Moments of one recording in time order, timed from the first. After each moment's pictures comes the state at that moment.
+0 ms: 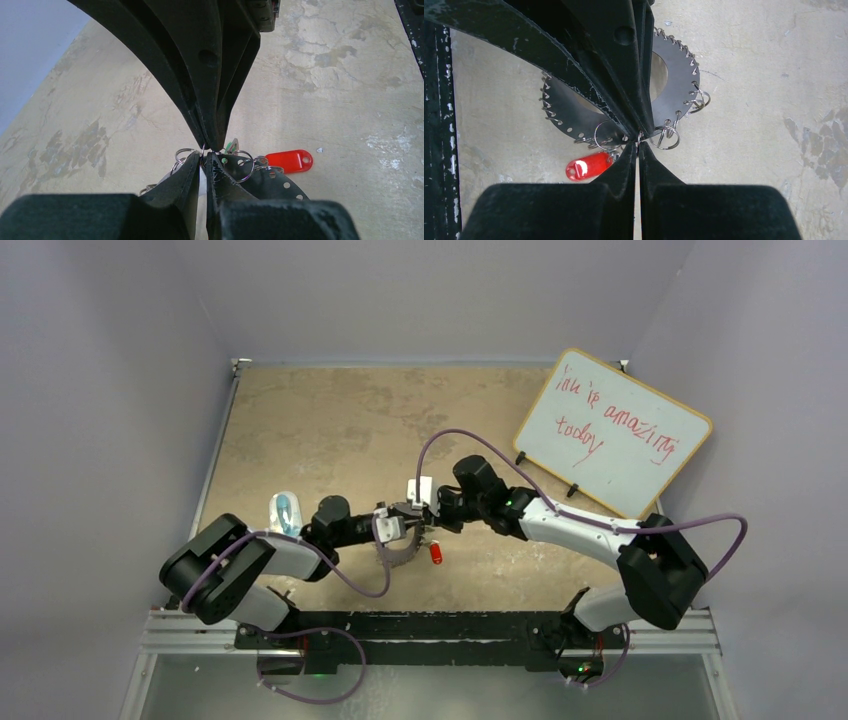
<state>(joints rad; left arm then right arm) -0.64 1.45 0.24 1.08 0.67 0.46 0.82 1.42 0.83 -0.11 -0.47 -0.53</state>
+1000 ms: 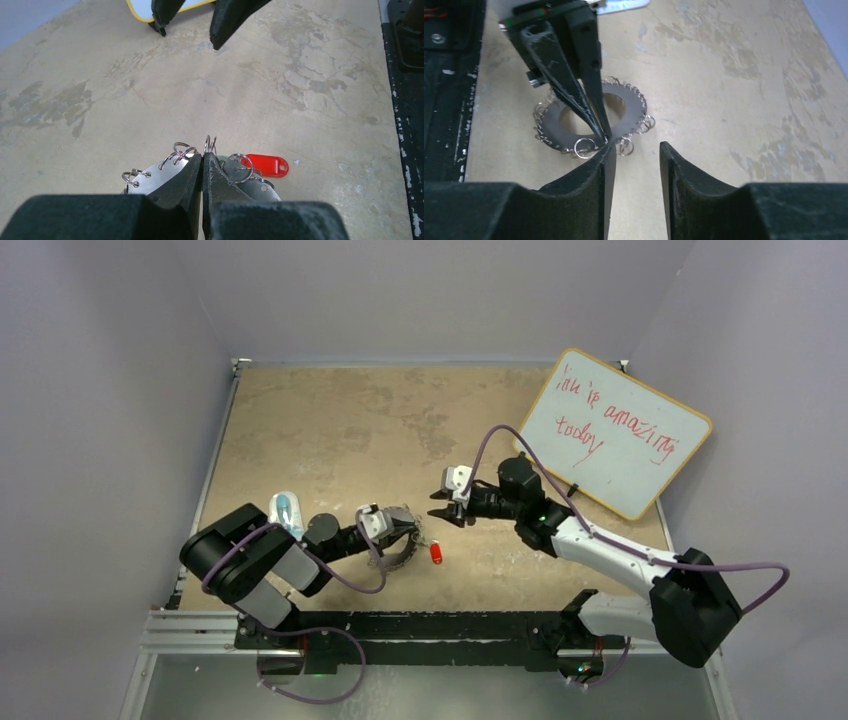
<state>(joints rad) -0.64 1.57 0.11 1.44 0.54 0.16 0.69 1.20 0.63 0.25 -0.62 -0.40</state>
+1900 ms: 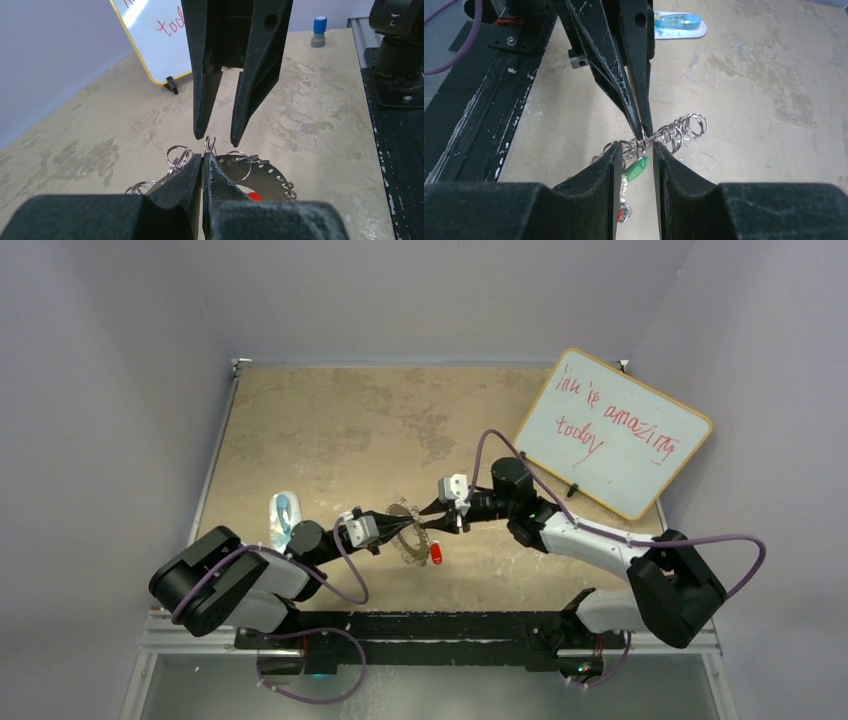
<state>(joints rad) -0.64 1.39 0.07 1.50 0.57 0.12 0.68 1.30 0.61 0.40 -0.90 -0.40</state>
